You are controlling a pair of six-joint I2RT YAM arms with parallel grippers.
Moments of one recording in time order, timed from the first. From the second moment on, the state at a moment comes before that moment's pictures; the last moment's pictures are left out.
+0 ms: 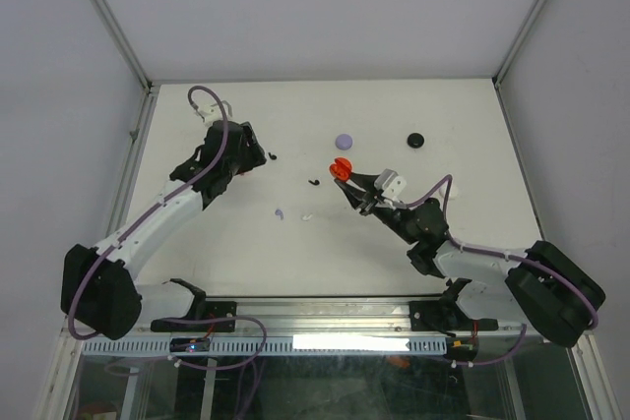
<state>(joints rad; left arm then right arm) -0.47 1.21 0.94 -0.29 -0.31 -0.62 0.79 1.19 0.27 1.21 -0.11 -0.14</state>
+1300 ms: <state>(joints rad) -0.28 1.91 1.25 -0.35 -0.09 -0.44 0.79 1.18 0.23 1.16 -0.11 -0.16</state>
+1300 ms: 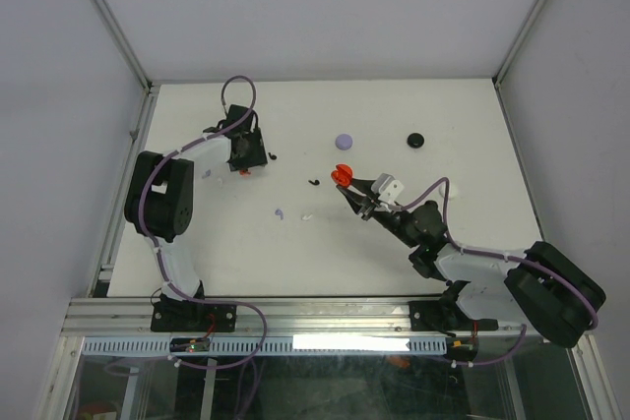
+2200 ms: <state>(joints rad) -0.30 1.78 1.21 -0.46 -0.07 -0.41 0.79 1.19 0.23 1.17 -0.11 -0.16</state>
